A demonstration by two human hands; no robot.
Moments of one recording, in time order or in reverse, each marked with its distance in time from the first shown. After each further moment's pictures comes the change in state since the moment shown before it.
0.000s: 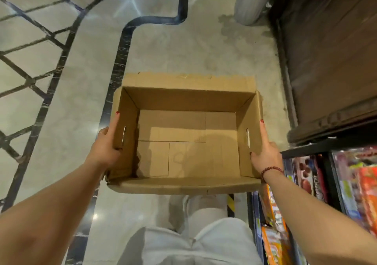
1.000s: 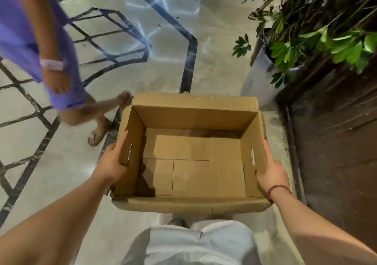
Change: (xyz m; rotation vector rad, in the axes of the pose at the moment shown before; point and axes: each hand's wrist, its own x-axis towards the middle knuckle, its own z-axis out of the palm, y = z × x) left_hand 0.542 0.279 -0.147 -0.007 0.058 0.036; right_hand 0.581 -0.235 -0.187 -0.042 0.095 -0.094
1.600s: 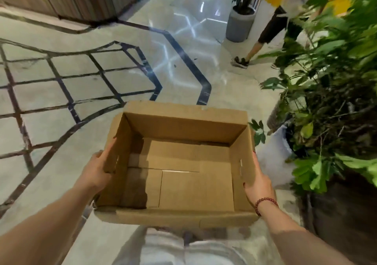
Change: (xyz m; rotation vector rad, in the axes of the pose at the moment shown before) left_hand 0.344 0.150 -0.083 -0.009 0.149 -0.173; right_hand 0.430 -0.154 -0.064 0.053 -0.064 -0.194
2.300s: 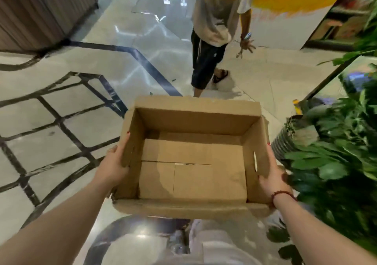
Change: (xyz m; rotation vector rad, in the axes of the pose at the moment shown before) left_hand 0.488 0.213 -0.058 0.107 -0.100 0.251; right_hand 0.424 -0.124 -0.058 0.085 0.086 0.237
